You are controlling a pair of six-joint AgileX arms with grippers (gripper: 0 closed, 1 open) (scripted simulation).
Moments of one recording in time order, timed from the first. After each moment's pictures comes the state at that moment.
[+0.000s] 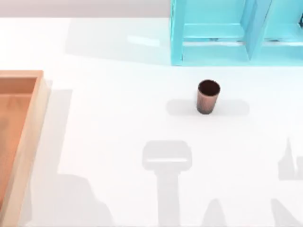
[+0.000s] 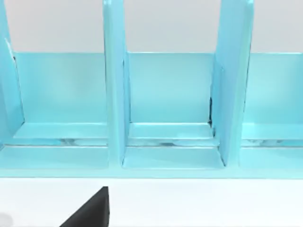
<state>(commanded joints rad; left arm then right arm) 0.39 1.46 1.07 -1.23 0.09 0.41 0.00 0.00 0.00 0.00 0.00 0.00</state>
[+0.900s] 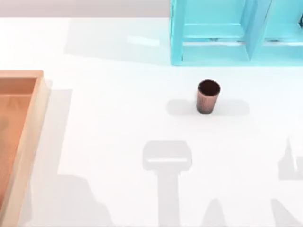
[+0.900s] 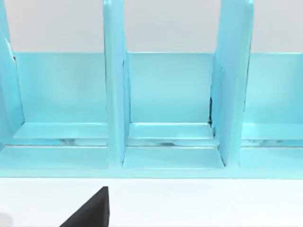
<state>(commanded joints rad) 0.39 1.46 1.07 -1.23 0.09 0.41 0.00 0.00 0.00 0.00 0.00 0.00</state>
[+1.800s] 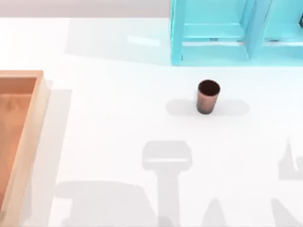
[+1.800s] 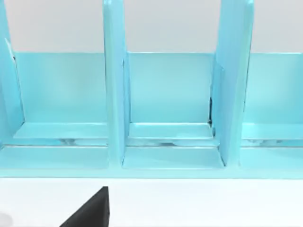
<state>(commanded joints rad) 0.39 1.48 1.44 -1.58 0.09 0.41 0.00 0.00 0.00 0.00 0.00 0.00</state>
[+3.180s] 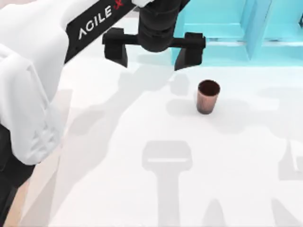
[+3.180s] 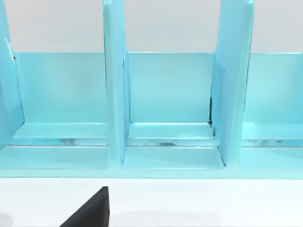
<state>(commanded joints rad) -0.67 2.37 2.39 -1.41 -0.21 -0.59 0.00 0.00 0.00 0.00 0.00 0.00</state>
